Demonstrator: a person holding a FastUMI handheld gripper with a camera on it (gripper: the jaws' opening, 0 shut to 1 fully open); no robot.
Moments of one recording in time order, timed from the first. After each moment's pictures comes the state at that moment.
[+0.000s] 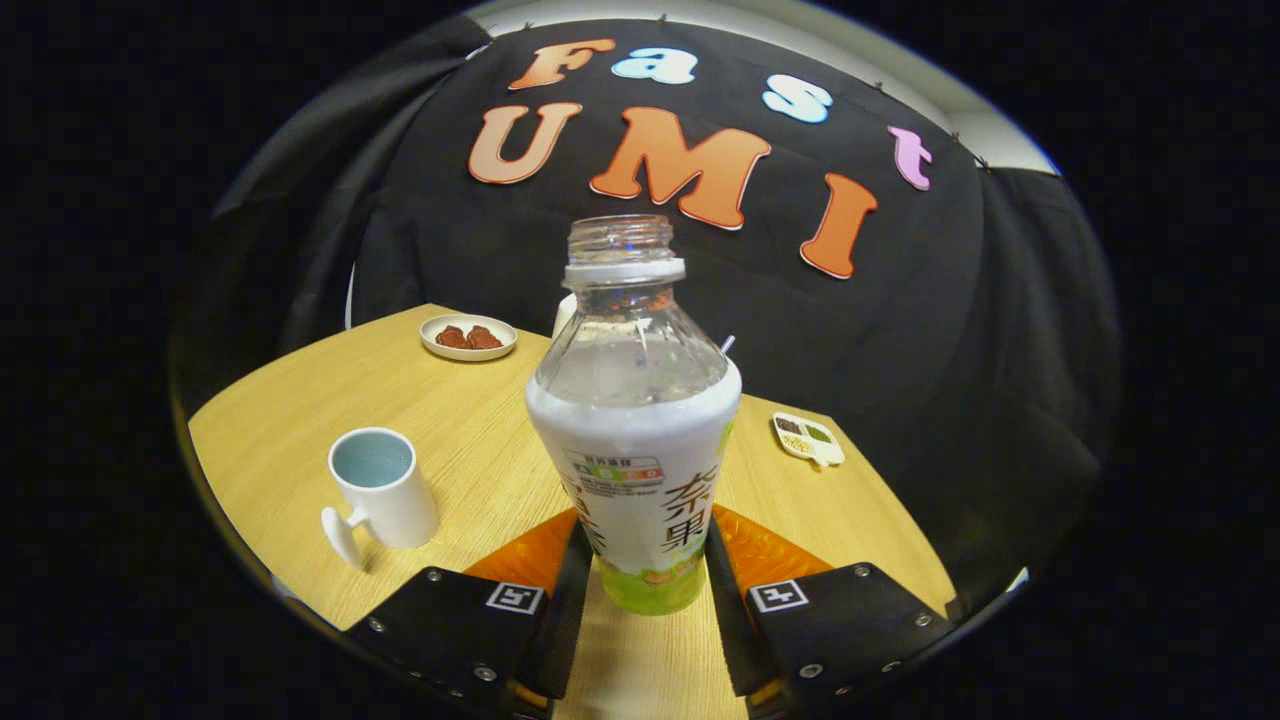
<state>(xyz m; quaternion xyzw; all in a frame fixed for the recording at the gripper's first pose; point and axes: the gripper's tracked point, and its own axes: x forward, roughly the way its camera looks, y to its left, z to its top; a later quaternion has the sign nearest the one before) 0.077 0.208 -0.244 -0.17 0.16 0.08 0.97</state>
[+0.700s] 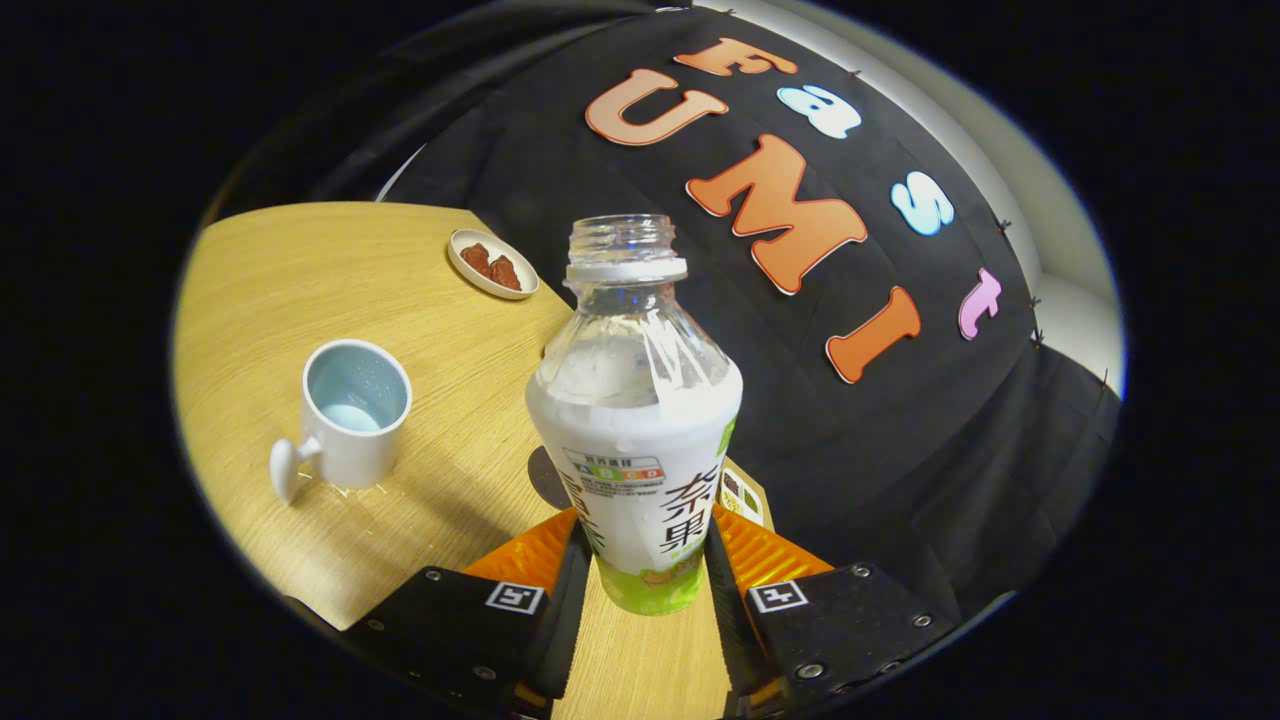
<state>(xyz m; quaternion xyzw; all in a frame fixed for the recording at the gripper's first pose) 0.086 0.239 -0.229 -0.41 0.14 0.07 0.90</state>
